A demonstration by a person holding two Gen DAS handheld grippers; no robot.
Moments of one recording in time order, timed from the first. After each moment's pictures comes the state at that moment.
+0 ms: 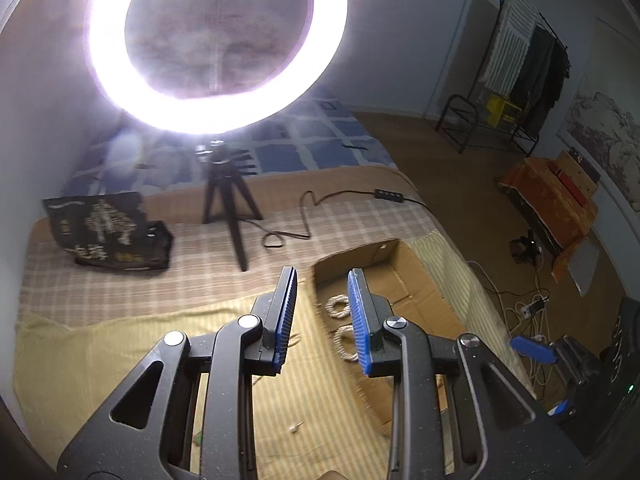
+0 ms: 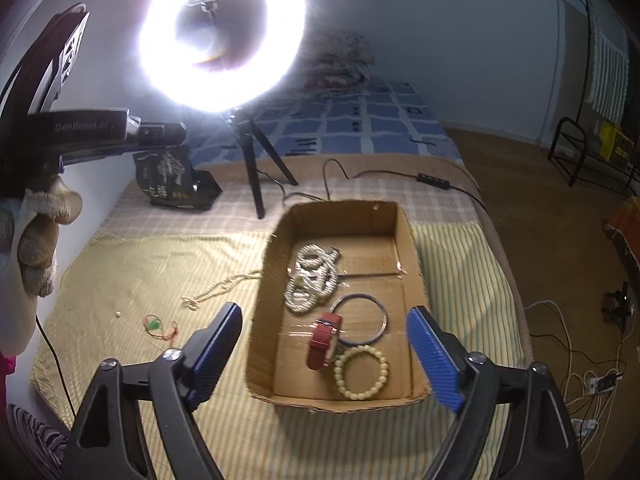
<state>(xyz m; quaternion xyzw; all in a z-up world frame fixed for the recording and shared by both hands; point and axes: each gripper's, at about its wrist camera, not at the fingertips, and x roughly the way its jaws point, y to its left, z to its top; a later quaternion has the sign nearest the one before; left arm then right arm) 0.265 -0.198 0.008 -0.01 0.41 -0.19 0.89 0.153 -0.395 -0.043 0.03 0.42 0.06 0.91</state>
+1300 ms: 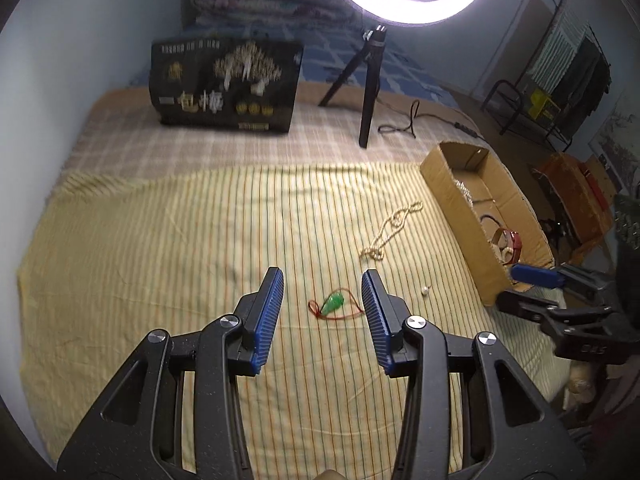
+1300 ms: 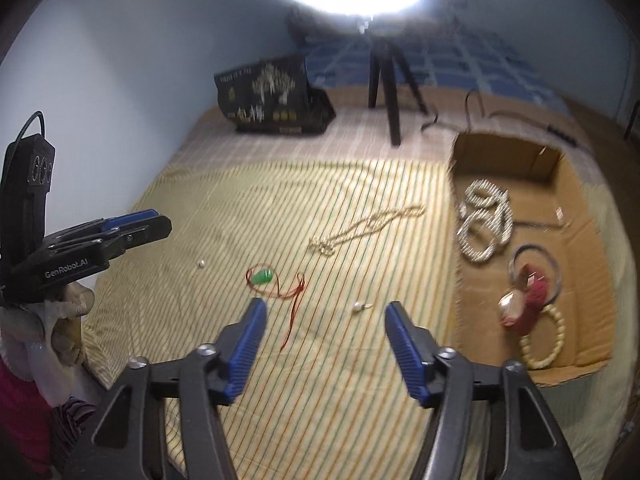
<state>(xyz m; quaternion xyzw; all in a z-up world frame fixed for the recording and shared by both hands) 0.182 -0.019 -0.104 -0.06 0.49 -0.14 0.86 0.165 -0.261 -0.109 0.05 0.52 0.18 0.83</state>
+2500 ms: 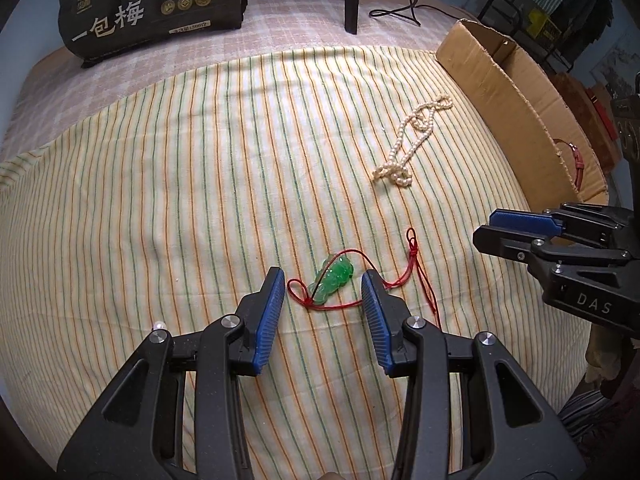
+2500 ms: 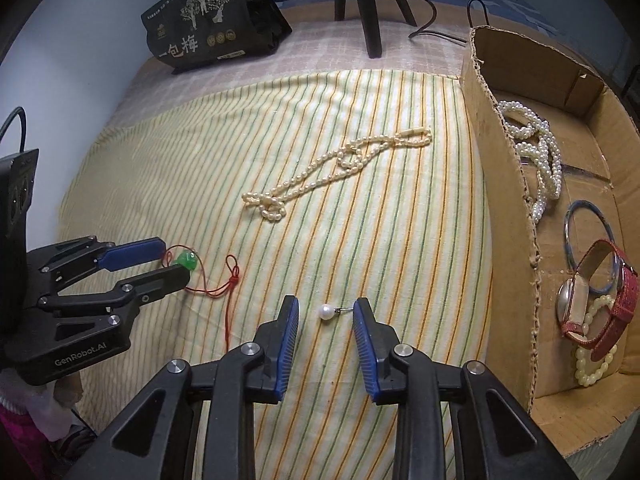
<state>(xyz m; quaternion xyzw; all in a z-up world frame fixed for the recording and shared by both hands) 0.220 -0.068 -0.209 0.03 0.59 -0.17 0.79 0.215 -0.243 -0.204 0.03 0.61 0.13 0.78</state>
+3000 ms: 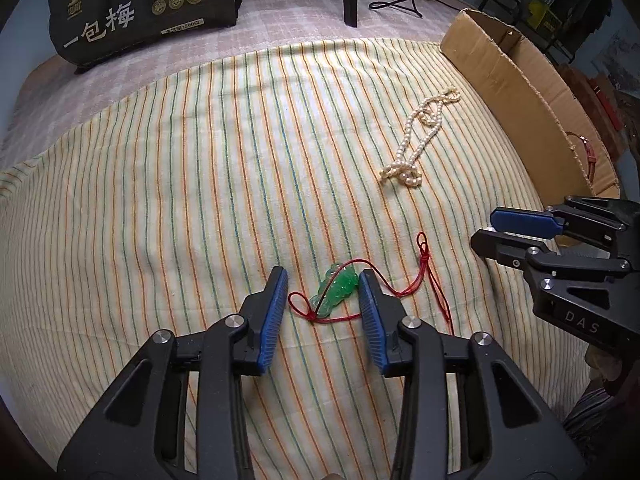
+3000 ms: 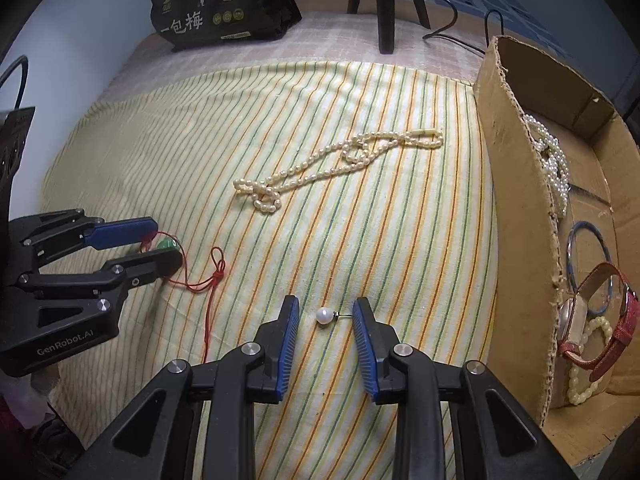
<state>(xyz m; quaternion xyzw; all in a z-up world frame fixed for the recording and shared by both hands) 0.230 -0.074 -0.221 0.05 0.59 -0.17 0.79 0.221 -0.228 -0.215 -0.02 0.61 0.13 0.78</state>
